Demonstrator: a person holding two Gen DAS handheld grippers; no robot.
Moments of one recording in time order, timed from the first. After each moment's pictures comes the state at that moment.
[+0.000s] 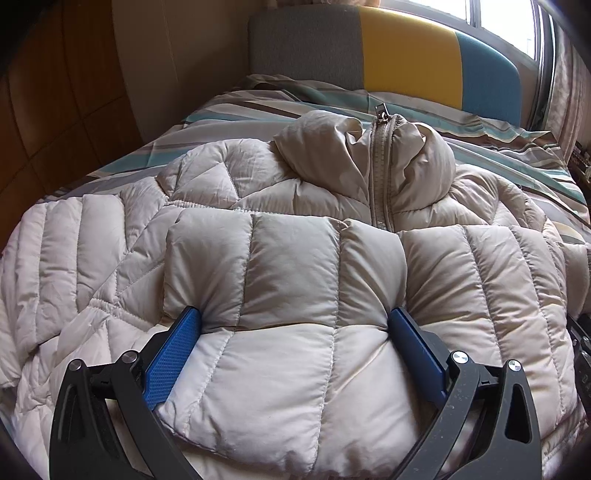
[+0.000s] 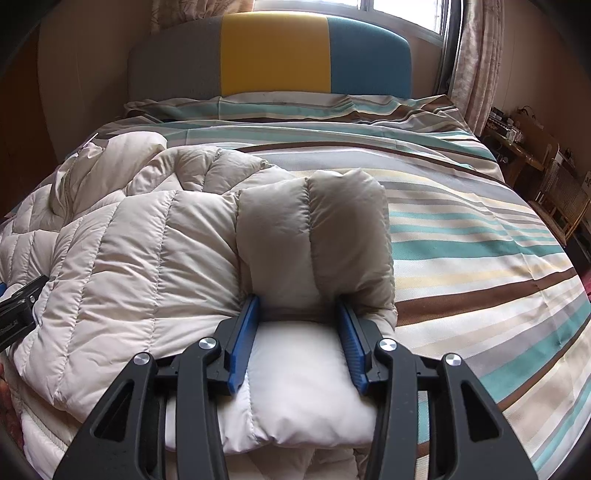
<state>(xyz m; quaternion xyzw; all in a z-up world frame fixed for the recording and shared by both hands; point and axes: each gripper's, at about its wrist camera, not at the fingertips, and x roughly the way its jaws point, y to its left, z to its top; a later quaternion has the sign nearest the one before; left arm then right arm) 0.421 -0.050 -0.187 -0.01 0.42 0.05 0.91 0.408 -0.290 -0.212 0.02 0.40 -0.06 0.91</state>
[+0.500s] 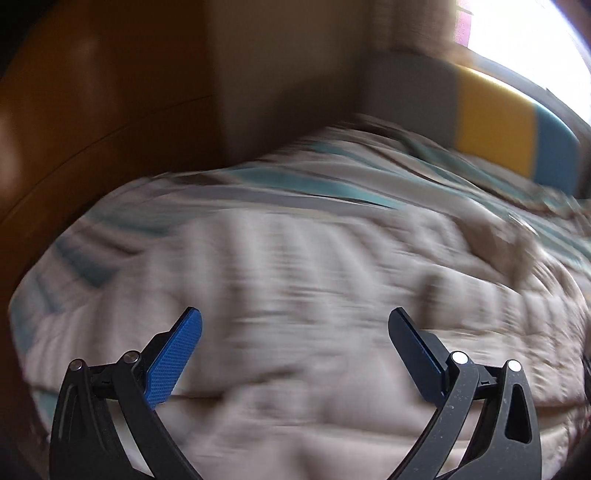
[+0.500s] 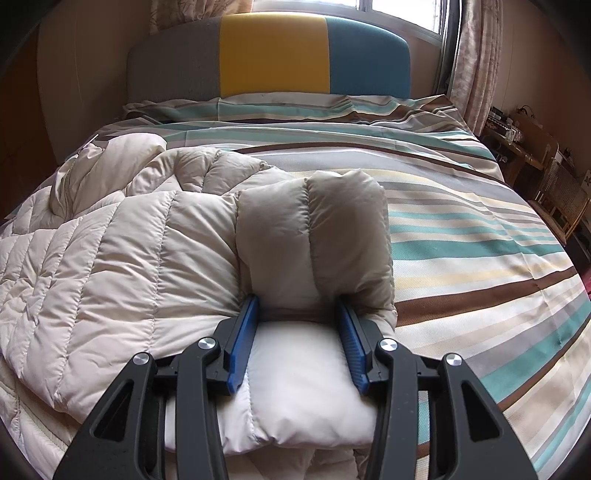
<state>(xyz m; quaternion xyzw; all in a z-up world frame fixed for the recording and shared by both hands) 0.350 0.133 -0.121 -0.07 0.36 0.20 0.91 0.410 -0.290 -0.213 0.03 0.40 -0.06 0.91</state>
